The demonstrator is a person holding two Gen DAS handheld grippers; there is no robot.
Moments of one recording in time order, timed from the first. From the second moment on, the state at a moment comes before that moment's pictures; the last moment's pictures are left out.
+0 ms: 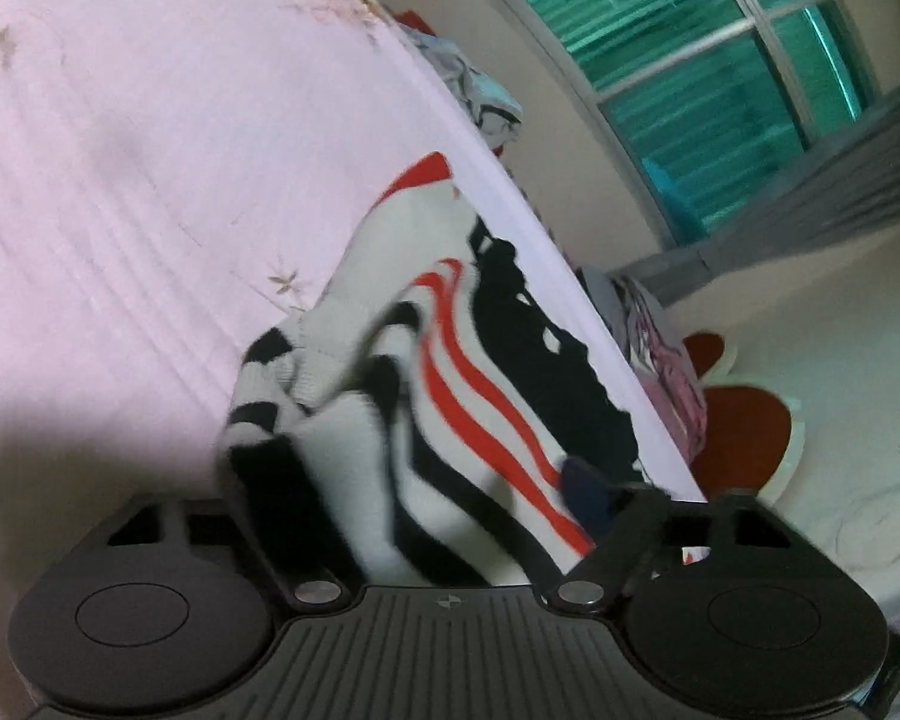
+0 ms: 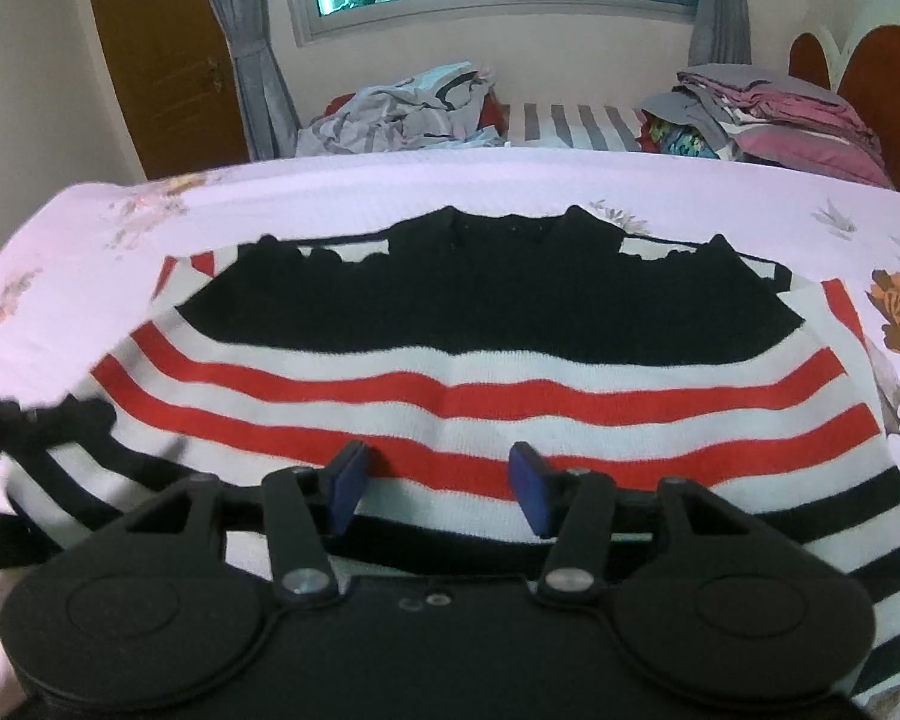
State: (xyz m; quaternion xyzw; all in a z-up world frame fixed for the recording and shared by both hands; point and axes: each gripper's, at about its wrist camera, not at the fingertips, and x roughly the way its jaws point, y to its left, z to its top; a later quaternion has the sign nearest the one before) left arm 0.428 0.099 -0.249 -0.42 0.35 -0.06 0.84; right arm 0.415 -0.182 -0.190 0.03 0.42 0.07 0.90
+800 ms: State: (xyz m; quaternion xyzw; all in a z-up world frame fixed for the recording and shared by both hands) left arm 0.438 0.044 -0.174 -0.35 0.27 -0.07 0.90; right arm 0.399 -0.231 -0.175 0.08 0.39 0.11 0.91
